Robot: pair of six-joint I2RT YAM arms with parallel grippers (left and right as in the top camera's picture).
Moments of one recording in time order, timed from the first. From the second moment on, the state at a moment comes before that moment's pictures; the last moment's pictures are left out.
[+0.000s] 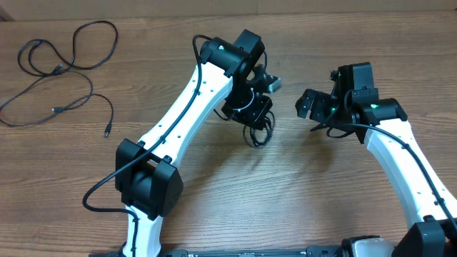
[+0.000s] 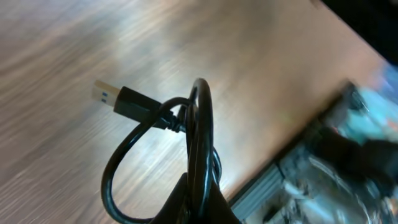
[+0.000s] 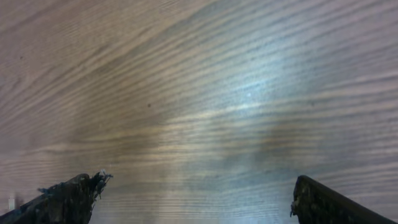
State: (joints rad) left arm -0.56 2.09 2.03 -1.44 0.47 -0.05; right arm 0.12 1.48 1.12 -0.74 -0.16 0.42
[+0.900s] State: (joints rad) left arm -0.56 2.09 2.03 -1.22 0.49 -0.30; right arm 0.12 1.51 1.06 -0.72 -0.53 0.35
